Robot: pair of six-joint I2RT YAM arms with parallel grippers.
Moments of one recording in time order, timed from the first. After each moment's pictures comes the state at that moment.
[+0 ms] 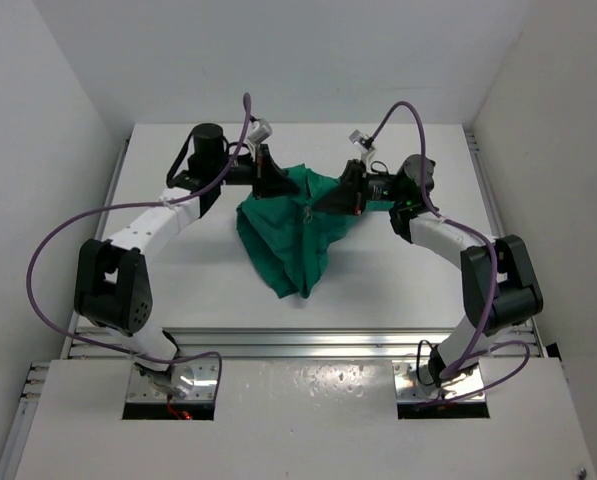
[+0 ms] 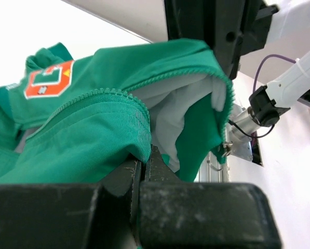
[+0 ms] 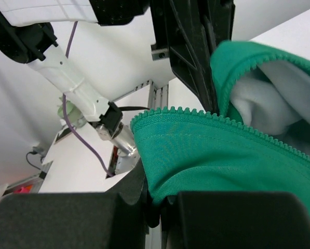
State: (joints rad) left arm -0.30 1.64 1.29 0.14 1.14 -0.17; right arm 0.29 1.65 0.95 0.97 -1.25 0.79
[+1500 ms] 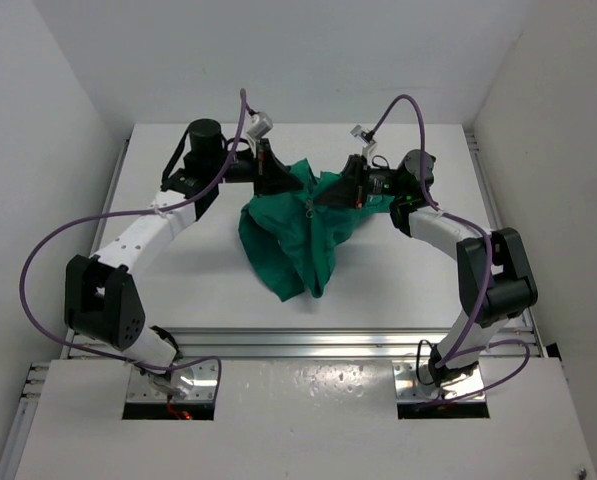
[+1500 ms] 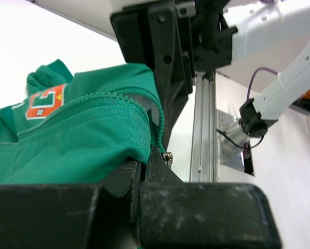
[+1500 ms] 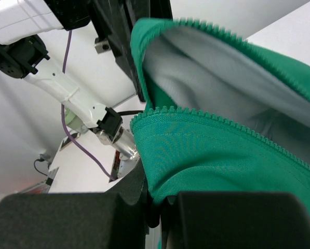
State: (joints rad) left arm -0.34 1.54 1.31 0.07 1.07 -0.20; right arm 0.27 1.71 0.99 0.99 -1.26 0.86
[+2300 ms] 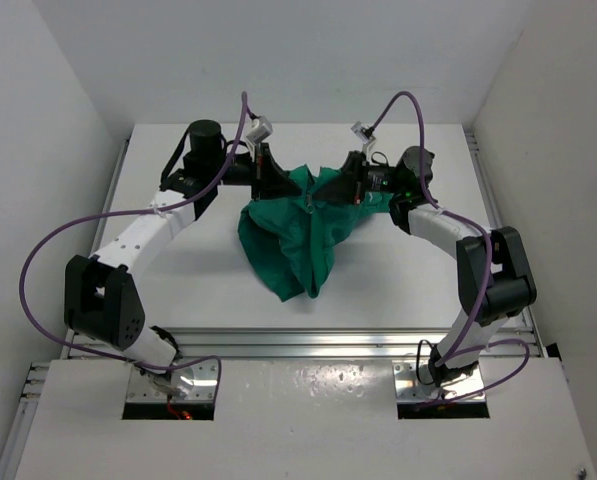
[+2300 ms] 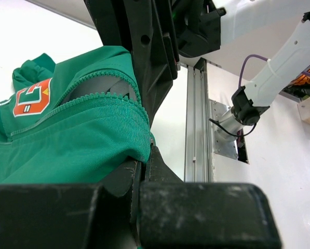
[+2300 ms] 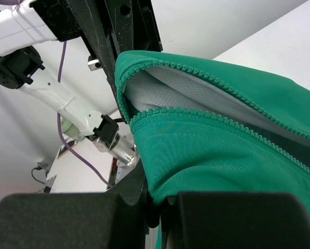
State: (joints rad) left arm -0.33 1.54 1.31 0.03 1.13 -0.16; right arm 0.26 1.72 1.02 0.95 -1.23 0.85
